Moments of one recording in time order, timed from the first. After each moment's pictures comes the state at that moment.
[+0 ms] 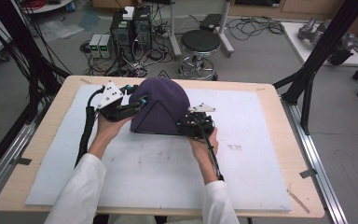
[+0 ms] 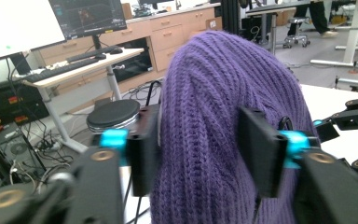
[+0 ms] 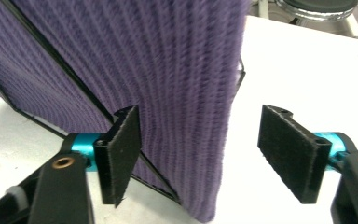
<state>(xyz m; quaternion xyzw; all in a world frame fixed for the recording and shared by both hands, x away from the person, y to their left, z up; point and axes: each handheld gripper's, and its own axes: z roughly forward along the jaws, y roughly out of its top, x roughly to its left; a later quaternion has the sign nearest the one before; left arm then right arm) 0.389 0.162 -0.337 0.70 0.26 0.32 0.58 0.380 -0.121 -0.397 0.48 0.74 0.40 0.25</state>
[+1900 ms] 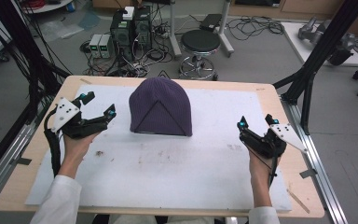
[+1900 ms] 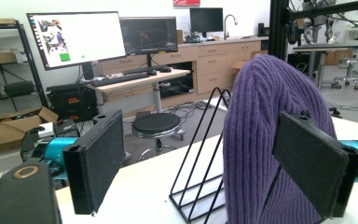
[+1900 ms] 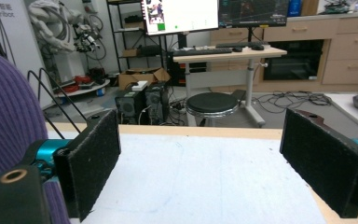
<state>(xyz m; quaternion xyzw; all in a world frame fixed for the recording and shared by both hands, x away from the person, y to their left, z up) 0.321 0.241 -0.342 0.61 0.32 0.38 0.61 0.286 -0.283 -0.360 0.50 0.54 0.53 0.42</state>
